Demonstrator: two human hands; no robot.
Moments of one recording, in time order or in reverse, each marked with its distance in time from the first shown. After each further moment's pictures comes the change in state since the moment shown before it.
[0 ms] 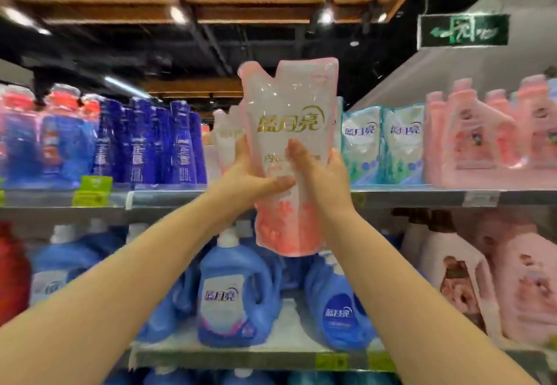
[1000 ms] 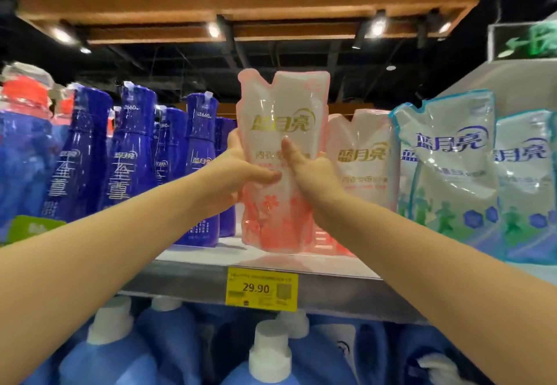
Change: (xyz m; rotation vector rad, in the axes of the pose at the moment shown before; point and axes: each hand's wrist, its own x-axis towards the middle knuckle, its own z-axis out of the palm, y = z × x) left_hand 0.234 -0.155 -0.173 -0.050 0.092 -0.146; right_hand 0.236 0.157 0.173 -0.153 -0.187 0.148
